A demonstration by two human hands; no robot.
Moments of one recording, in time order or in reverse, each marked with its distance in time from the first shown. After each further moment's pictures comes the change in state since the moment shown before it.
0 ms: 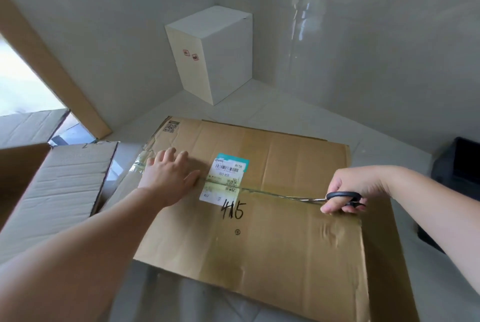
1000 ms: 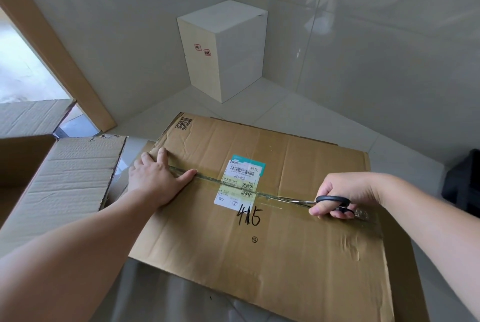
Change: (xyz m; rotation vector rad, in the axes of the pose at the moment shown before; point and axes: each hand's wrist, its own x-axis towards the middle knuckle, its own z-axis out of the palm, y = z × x) left_hand 0.002 -0.040 0.018 -0.097 -0.057 -0.369; right_hand 0.035 -0.039 0.011 0.064 -0.051 -0.032
